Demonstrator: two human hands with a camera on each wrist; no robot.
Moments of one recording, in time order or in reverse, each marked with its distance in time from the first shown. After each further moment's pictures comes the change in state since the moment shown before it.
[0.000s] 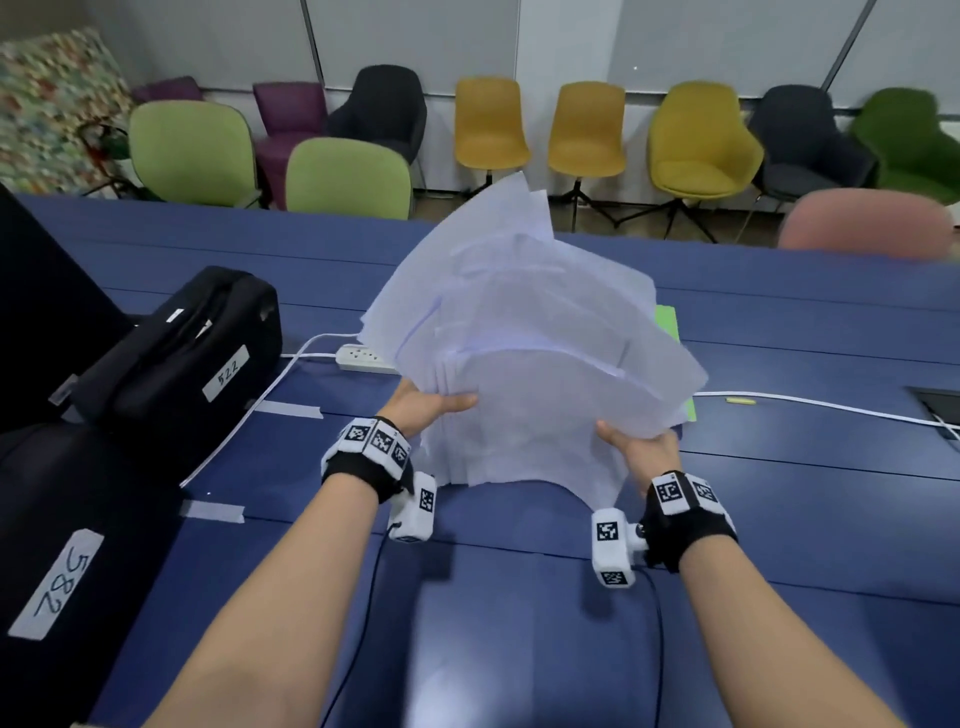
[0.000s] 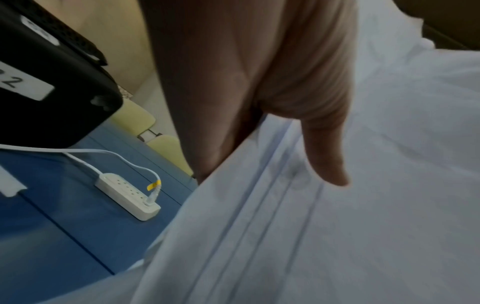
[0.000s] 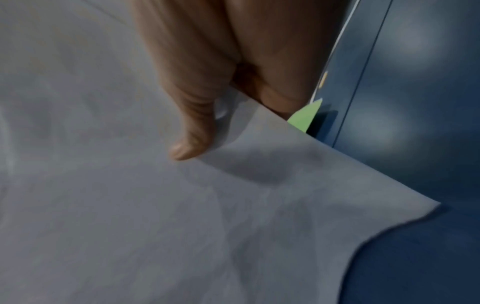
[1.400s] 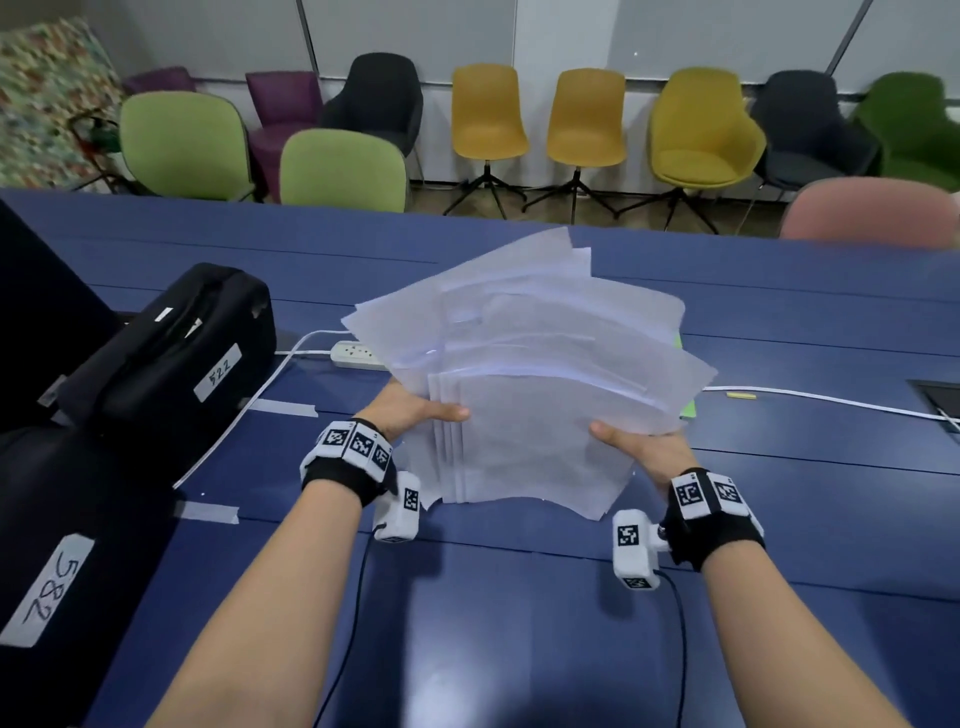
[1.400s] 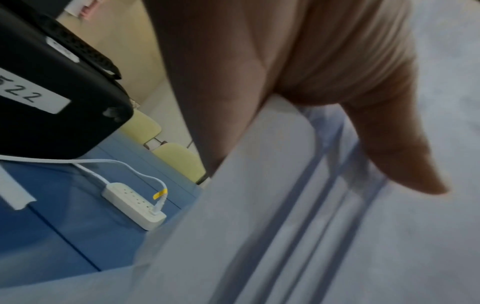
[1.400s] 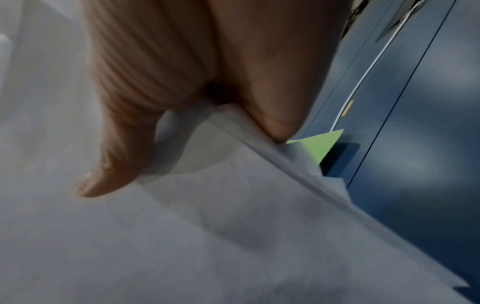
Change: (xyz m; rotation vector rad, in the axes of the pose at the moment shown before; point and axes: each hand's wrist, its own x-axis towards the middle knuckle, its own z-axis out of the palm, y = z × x) left_hand -0.001 0.001 -0.010 -0.063 -0.180 0.127; right_hand 0.001 -0.014 -0.019 -0.049 -0.308 -0.103
